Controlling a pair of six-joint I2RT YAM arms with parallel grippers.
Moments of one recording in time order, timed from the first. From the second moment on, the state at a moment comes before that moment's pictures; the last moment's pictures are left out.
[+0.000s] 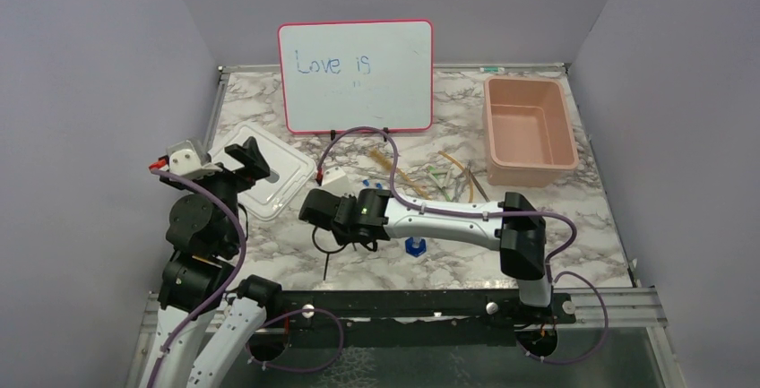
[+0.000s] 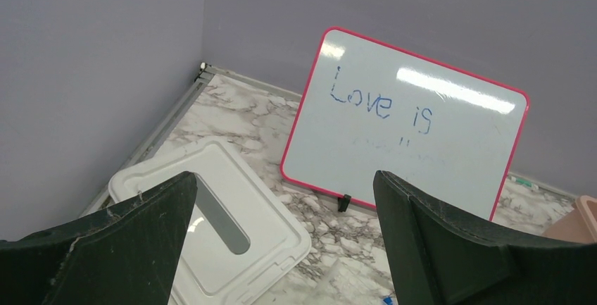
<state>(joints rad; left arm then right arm) -0.33 0.42 0.86 -0.34 -0.55 -0.23 1.33 1.97 1.71 -0.85 0.45 0.73</state>
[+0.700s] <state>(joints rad) -0.35 0.38 0.90 -0.35 -0.49 -0.18 1.01 1.56 1.67 -0.63 0.50 0.37</state>
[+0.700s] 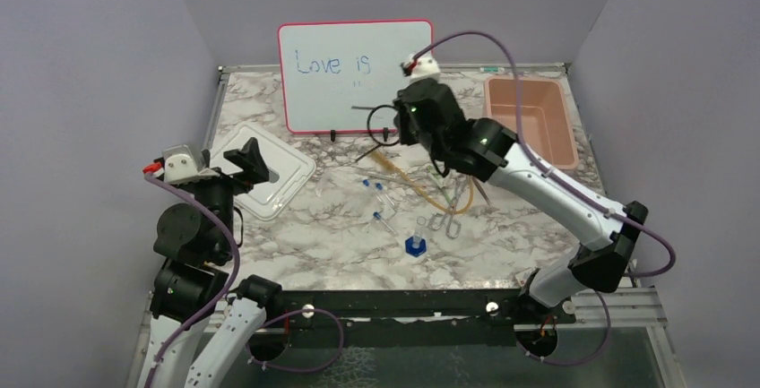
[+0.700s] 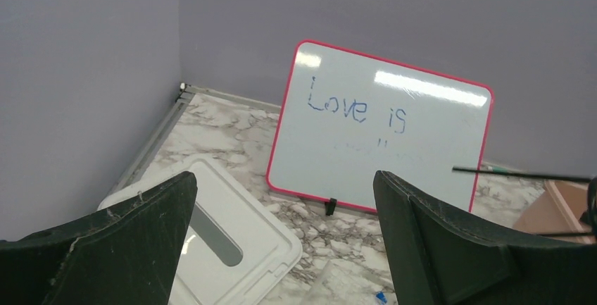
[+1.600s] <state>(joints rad) -0.35 0.72 0.74 -0.12 0.04 -0.40 0.02 1.51 1.58 -0.61 0.46 0.27</state>
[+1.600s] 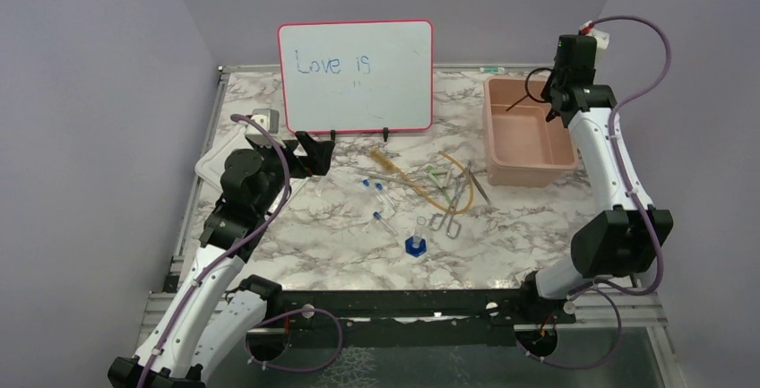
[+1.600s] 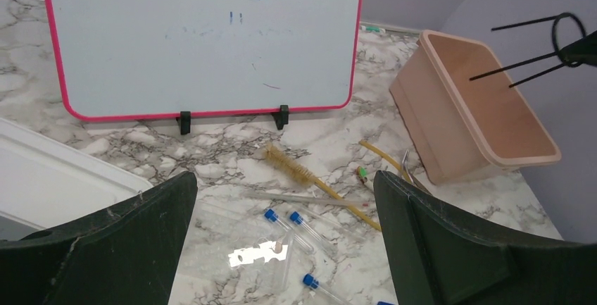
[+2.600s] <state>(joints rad) -0.35 1.00 0.91 -0.05 0.04 -0.34 -0.05 1.98 1.71 -0.59 0.02 -0.15</state>
